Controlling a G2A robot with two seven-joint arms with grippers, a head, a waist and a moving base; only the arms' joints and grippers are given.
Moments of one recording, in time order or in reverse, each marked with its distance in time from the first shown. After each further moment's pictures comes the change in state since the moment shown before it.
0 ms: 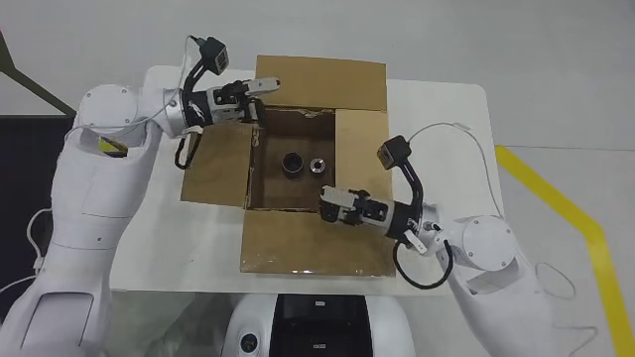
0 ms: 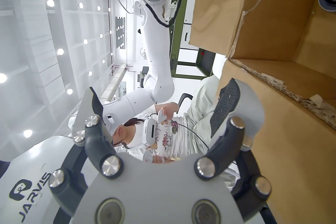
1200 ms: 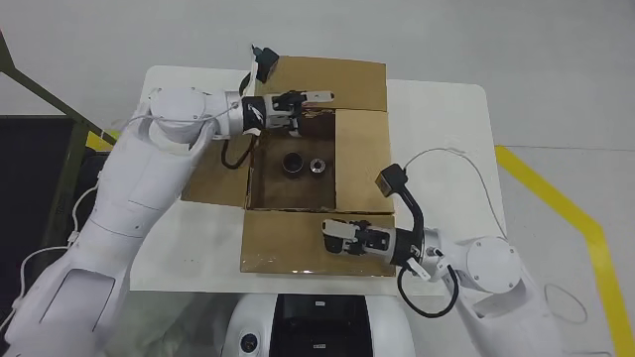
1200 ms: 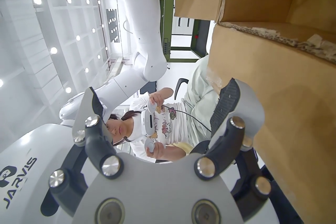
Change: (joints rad) left arm -0.132 -0.056 0.282 0.052 0.088 0.066 0.169; right arm -0.134 0.041 0.016 -0.071 -0.006 0.015 0.061
